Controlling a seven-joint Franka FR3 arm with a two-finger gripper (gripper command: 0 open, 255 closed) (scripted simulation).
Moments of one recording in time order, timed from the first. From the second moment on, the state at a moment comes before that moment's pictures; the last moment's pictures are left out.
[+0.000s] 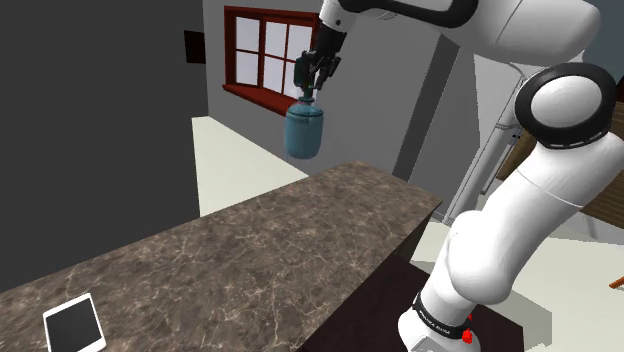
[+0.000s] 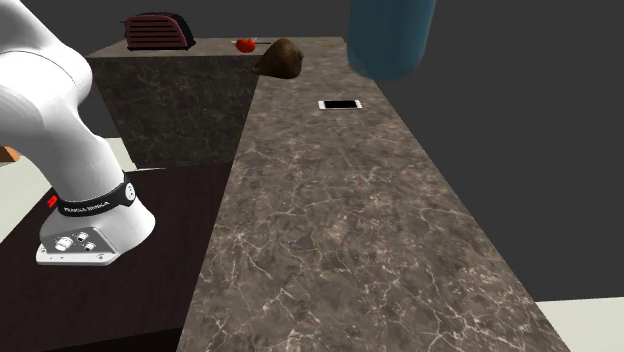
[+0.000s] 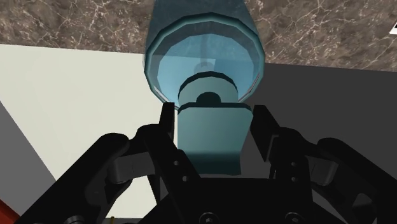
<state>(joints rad) 0.12 -0.20 -0.17 -1.61 -0.05 1.71 0.04</state>
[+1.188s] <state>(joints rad) 0.26 -0.23 0.10 -1.88 -0.12 1.91 0.48</state>
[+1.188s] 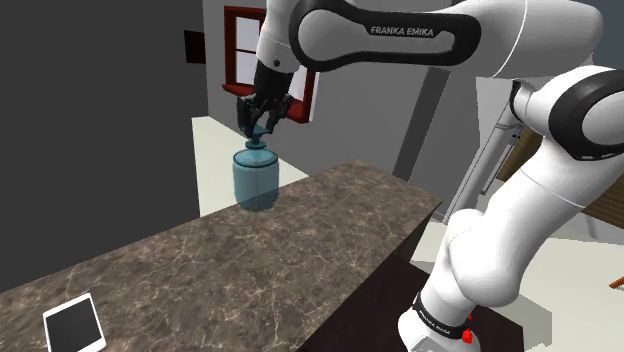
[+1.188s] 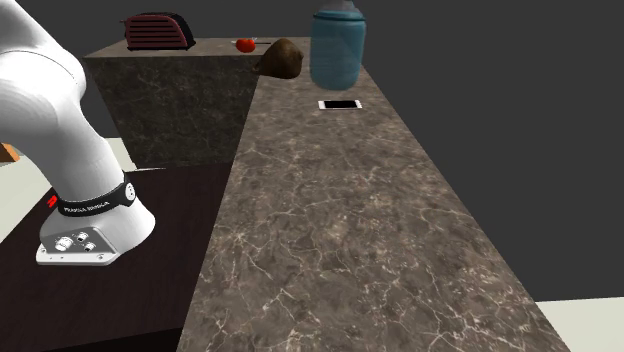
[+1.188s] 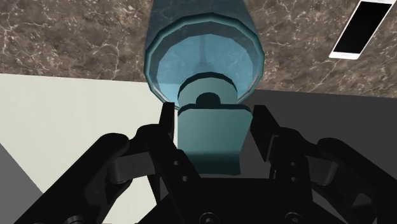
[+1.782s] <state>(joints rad) 0.32 -0.11 0.23 -1.86 -0.17 1.98 0.70</state>
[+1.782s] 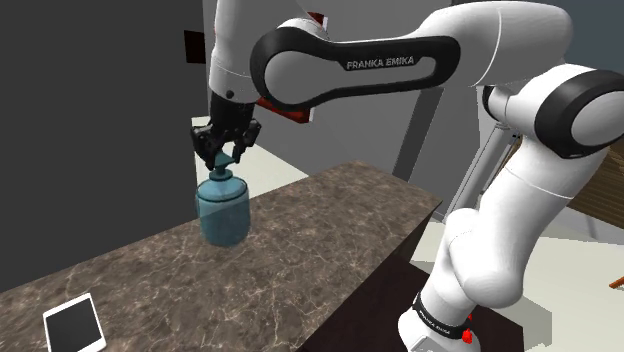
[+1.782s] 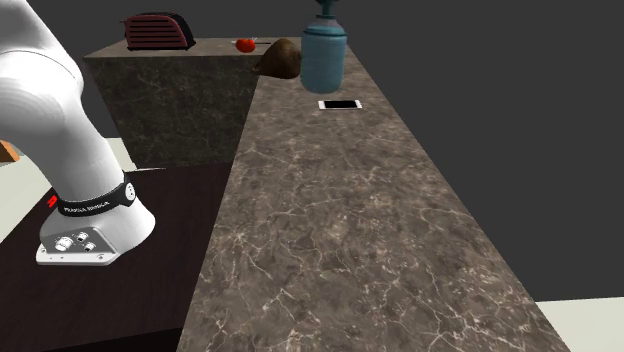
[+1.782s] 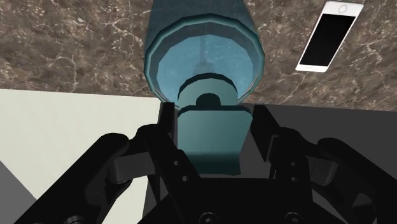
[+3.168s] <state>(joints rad) 0.62 0.45 0.37 -1.39 -0.45 1.93 1.17</state>
